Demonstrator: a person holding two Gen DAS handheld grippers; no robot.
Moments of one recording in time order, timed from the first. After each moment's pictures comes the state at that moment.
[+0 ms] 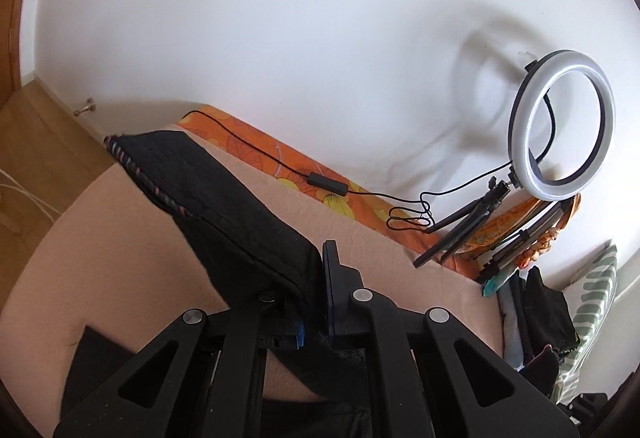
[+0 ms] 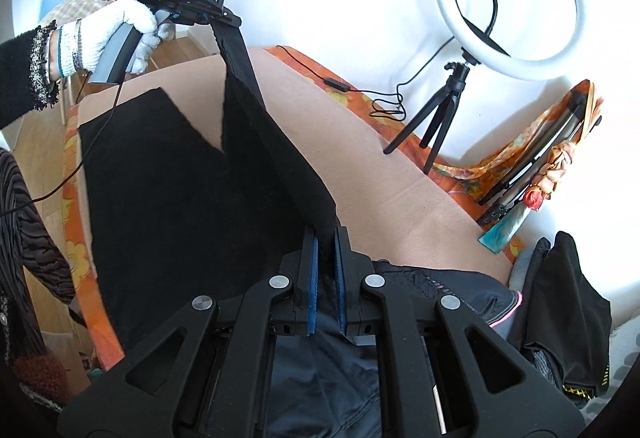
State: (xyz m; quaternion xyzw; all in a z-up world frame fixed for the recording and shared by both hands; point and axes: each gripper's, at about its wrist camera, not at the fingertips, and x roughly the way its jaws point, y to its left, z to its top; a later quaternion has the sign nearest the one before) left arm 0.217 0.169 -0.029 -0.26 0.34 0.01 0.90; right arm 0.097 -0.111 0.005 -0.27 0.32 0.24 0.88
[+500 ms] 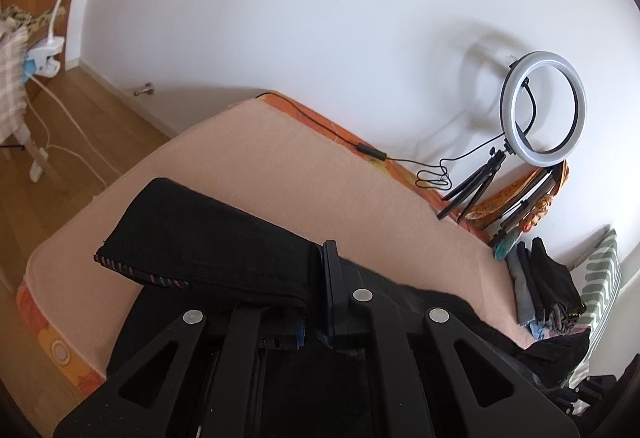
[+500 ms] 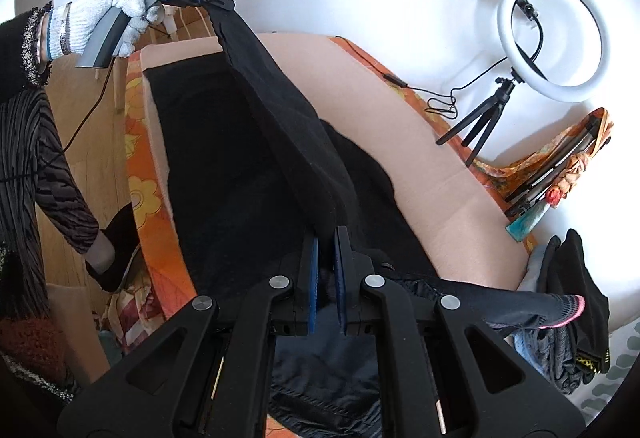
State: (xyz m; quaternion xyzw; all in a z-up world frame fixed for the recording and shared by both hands) left arm 0.064 0.189 -0.052 -0.27 0.32 0.05 0.91; right arm -0.026 -0.075 -0.043 -0.33 0.32 0.27 0.85
